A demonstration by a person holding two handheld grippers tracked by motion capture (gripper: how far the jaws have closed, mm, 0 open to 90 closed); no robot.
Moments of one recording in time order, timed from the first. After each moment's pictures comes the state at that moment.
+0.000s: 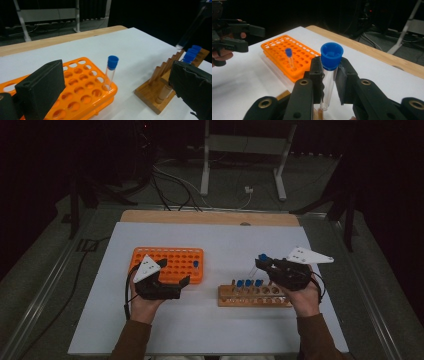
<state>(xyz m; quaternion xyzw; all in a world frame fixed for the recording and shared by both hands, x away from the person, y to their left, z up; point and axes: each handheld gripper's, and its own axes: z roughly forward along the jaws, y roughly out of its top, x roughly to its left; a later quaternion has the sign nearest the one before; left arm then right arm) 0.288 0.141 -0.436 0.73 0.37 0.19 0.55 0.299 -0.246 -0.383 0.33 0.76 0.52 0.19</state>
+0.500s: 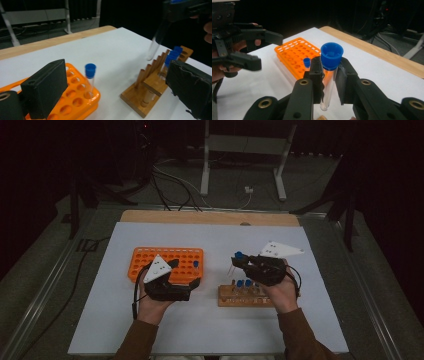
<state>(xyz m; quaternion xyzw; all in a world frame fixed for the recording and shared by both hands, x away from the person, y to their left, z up) 0.285 0.118 -0.428 0.74 0.35 0.17 0.55 0.311 -0.190 -0.380 0.30 0.78 0.53 0.15</state>
